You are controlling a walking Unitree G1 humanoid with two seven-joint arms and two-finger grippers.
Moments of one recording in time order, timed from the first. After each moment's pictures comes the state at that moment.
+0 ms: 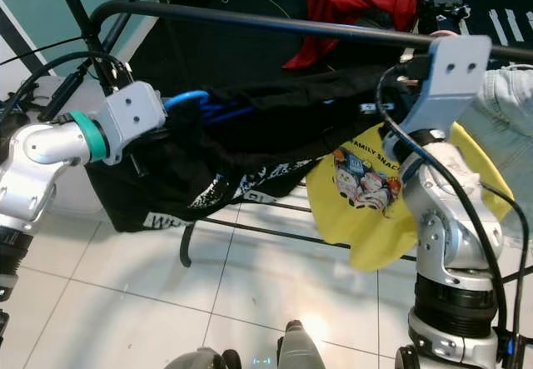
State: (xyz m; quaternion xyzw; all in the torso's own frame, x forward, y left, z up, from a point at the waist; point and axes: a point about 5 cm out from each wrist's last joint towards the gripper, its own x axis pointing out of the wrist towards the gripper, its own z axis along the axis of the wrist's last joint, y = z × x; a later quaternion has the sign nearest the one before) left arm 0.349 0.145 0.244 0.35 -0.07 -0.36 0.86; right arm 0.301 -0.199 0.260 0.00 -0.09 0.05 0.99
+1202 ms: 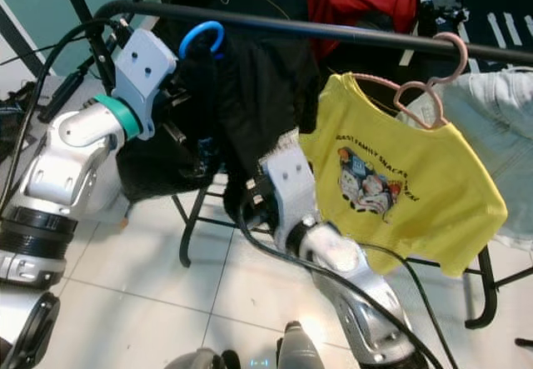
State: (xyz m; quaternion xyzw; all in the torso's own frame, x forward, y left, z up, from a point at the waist) left arm 0.362 0.120 0.267 0.24 -0.13 -0.31 0.91; right arm 0.254 -0.116 0.153 -0.06 0.07 0.27 0.96
